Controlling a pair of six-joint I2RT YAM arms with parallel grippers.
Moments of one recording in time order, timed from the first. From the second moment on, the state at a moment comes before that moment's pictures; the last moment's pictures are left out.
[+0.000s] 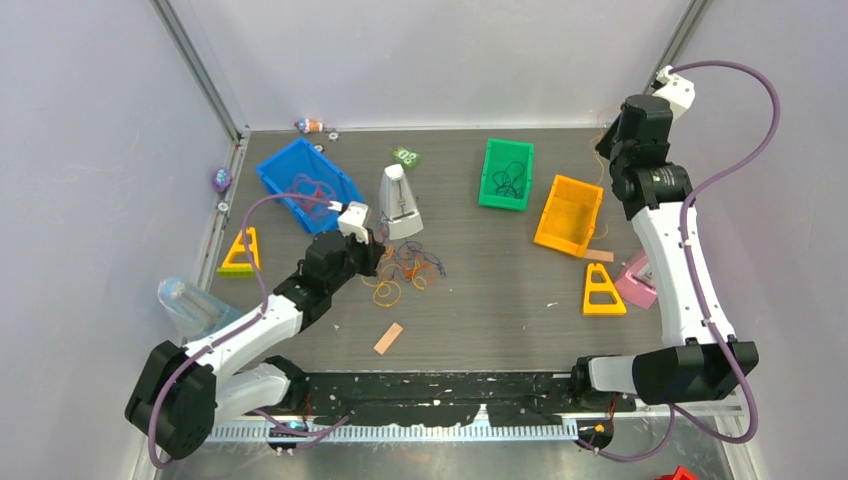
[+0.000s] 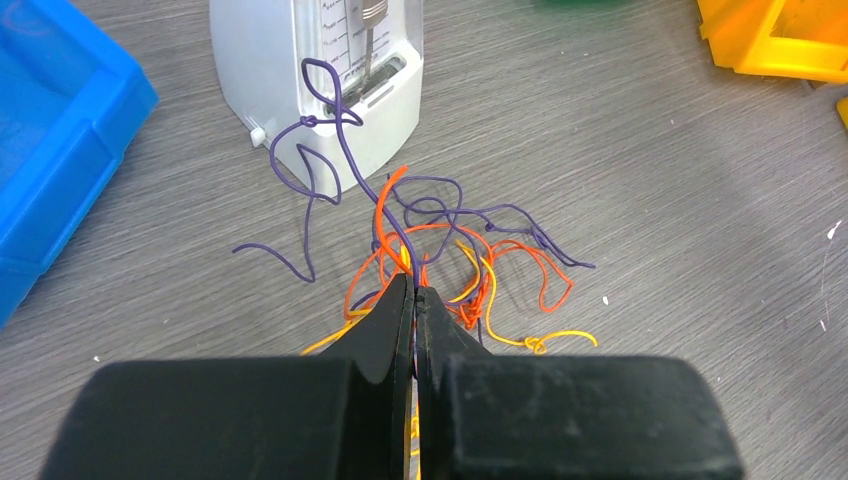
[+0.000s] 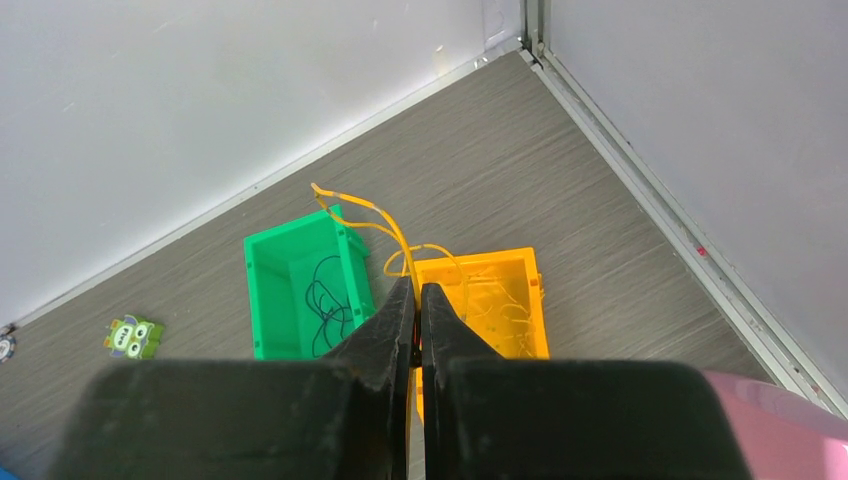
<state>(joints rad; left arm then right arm) -0.55 1.08 0.49 0.23 -0.01 -0.23 0.05 1.30 1.49 -0.53 0.41 0.40</state>
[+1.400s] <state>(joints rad) -0.58 1.09 0.49 0.25 0.08 -0.20 0.09 1.49 1.21 -0.47 0.32 0.40</state>
